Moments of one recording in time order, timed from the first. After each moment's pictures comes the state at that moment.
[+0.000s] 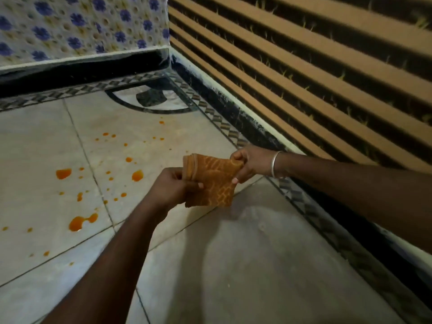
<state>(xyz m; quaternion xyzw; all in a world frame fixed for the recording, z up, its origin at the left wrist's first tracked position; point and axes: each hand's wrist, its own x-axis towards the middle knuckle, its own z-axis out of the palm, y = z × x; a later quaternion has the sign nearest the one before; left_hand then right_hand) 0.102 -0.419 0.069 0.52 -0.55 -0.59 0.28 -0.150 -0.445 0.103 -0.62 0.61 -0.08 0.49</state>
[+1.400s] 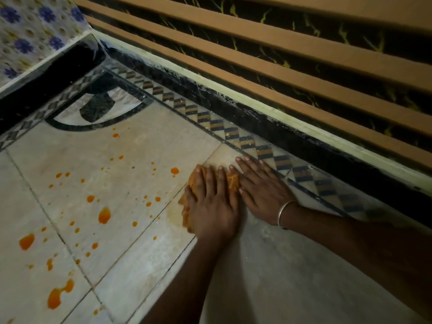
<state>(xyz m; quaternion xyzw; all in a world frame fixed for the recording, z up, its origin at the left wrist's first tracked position) -0.055 -0.431 -0.069 0.54 -0.84 -0.12 0.00 -0.220 -0.394 -0.083 -0.71 0.70 -0.04 0.04</state>
